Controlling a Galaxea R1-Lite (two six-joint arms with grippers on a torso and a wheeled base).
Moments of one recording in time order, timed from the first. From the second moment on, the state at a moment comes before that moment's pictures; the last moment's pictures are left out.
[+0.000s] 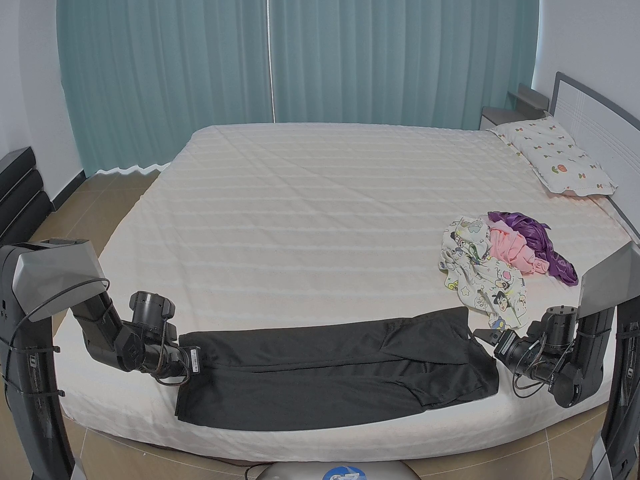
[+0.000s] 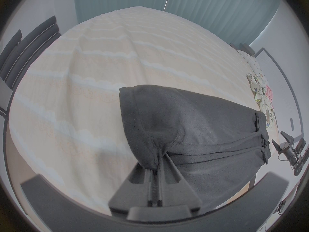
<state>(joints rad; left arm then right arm) -0.08 2.29 -0.74 -0.55 -0.12 -0.28 0.02 2.37 -0.28 -1.55 0.23 0.74</state>
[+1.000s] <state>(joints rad) -0.07 2.26 -0.75 -0.55 -0.10 -0.35 0.01 2.37 -0.28 -1.55 0.23 0.74</state>
